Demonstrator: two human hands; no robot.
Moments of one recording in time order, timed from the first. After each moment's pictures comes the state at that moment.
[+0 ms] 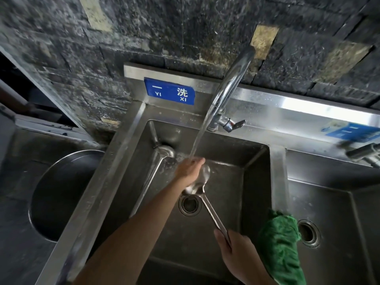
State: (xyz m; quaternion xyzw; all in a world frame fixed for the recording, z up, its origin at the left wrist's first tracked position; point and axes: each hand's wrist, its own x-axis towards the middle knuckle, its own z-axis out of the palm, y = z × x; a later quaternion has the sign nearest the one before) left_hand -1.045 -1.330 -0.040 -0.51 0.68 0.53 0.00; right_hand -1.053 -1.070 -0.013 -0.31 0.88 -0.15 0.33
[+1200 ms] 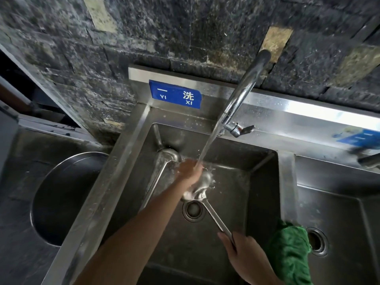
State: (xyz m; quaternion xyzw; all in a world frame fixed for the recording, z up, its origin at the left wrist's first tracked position) left_hand -1.049 -1.349 -0.049 -0.48 0.80 0.34 0.05; right_hand -1.069 -1.093 -0.032 -0.36 0.89 -0.07 0.27
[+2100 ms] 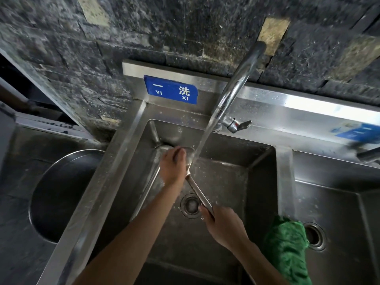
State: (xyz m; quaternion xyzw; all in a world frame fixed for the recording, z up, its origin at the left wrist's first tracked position) left_hand -1.025 -1.349 -0.065 -0.57 0.65 0.41 -0.29; right_hand -1.071 -1.157 -0.019 -0.39 0.86 -0.08 0.33
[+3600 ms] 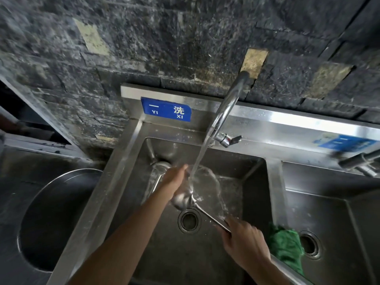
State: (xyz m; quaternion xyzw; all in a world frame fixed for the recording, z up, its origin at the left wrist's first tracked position) left_hand -1.030 -1.374 -0.019 -0.59 0.58 0.57 -0.03; right_hand -1.085 -1.119 0.013 -0.43 0.88 -0.06 0.17
